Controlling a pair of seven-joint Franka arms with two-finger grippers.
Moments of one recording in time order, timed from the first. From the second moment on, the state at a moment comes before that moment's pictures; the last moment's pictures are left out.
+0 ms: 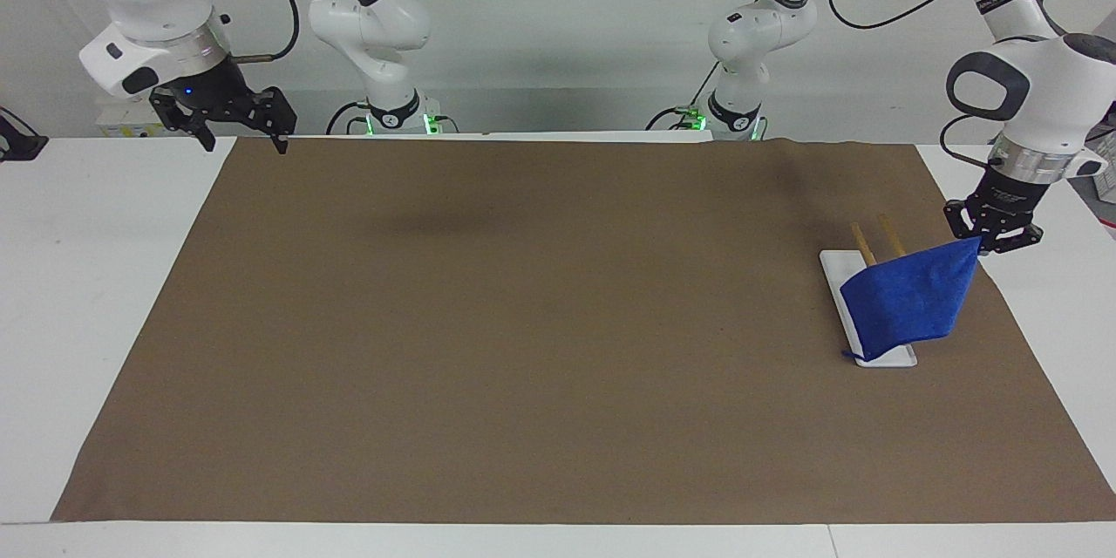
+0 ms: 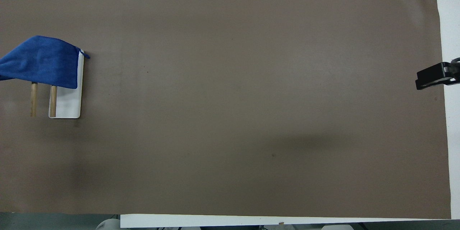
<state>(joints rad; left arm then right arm) 0.34 -0.02 -0.08 -2.11 -0.08 2.36 -1.93 -0.14 -0.04 0.10 -1.57 -0.09 1.42 -0.06</state>
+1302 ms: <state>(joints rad) 0.34 0.01 -0.04 -2.09 -0.08 2.36 -1.69 -0.14 -0.04 0.10 -1.57 -0.09 1.42 -0.06</state>
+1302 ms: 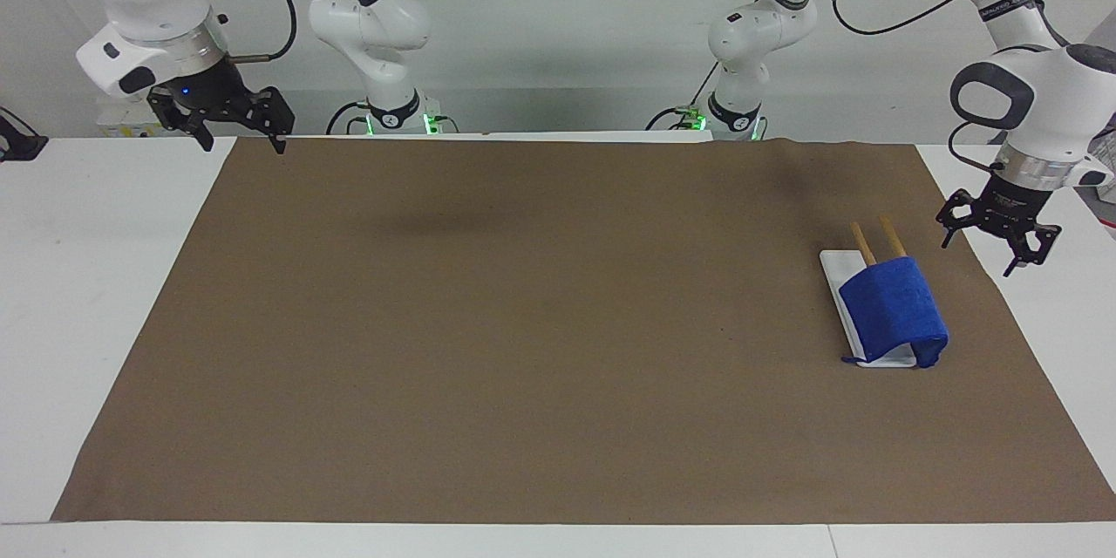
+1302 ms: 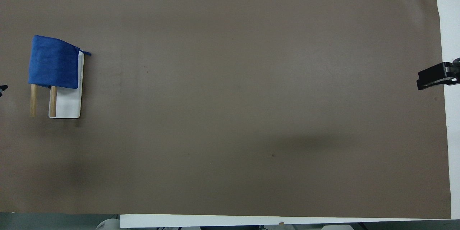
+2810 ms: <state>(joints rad) -0.02 -0.01 -0.05 -1.67 -0.03 1.61 -0.13 -0.14 -0.04 0.09 -1.57 -0.06 1.43 -0.06</state>
